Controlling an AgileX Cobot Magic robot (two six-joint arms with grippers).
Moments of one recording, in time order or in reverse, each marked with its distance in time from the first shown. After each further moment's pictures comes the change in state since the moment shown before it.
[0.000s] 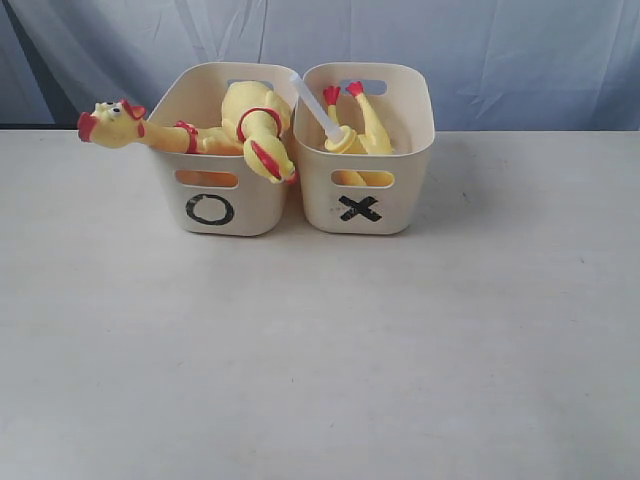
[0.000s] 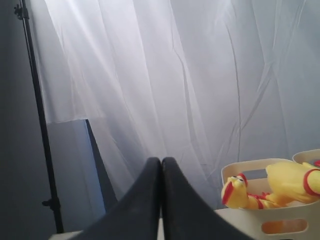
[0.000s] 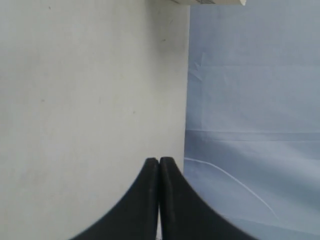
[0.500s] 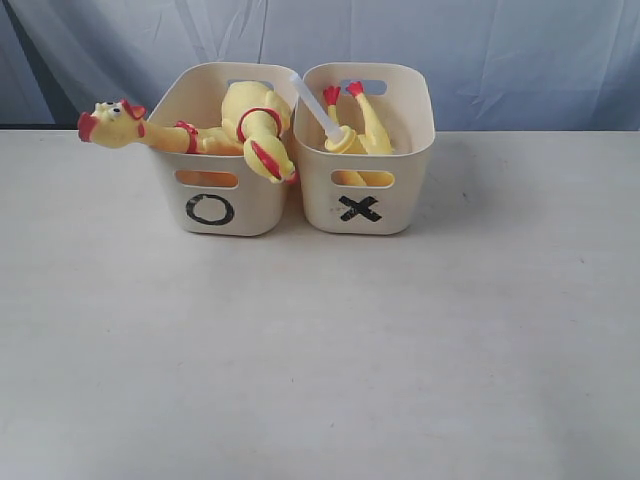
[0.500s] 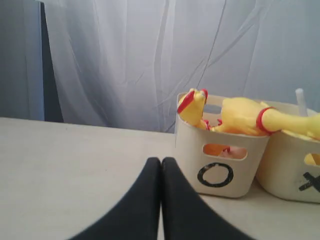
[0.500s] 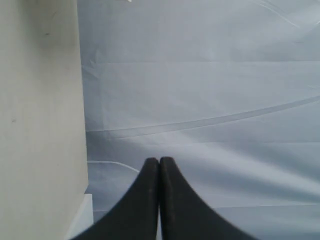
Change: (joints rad) left arm 0.000 0.000 0.238 -0.357 -0.003 0.000; right arm 0.000 0.000 0.115 -0.040 -0.504 -0.002
